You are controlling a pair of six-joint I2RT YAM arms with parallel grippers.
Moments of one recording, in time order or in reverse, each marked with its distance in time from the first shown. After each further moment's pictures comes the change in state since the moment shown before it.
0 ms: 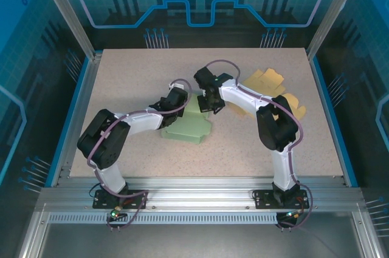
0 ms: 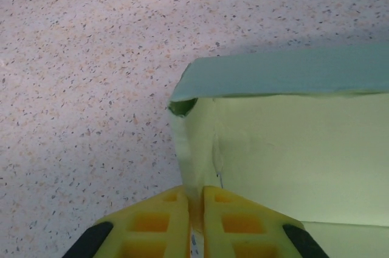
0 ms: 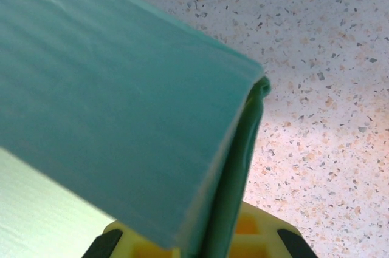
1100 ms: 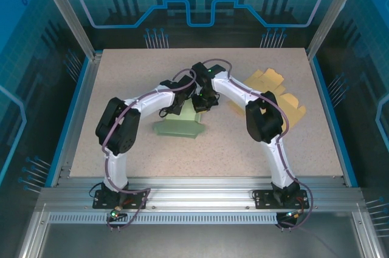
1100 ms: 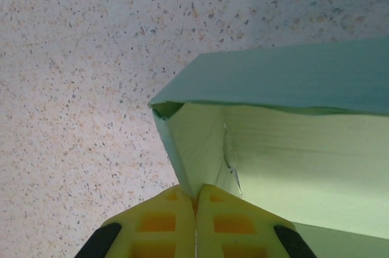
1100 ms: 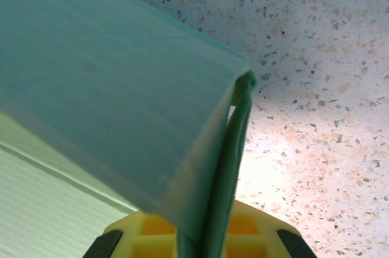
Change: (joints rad) left arm 0.020 0.227 0.486 -0.859 -0.050 -0.140; right arm -0.020 0.219 0.325 -0.261 -0.256 -0.039
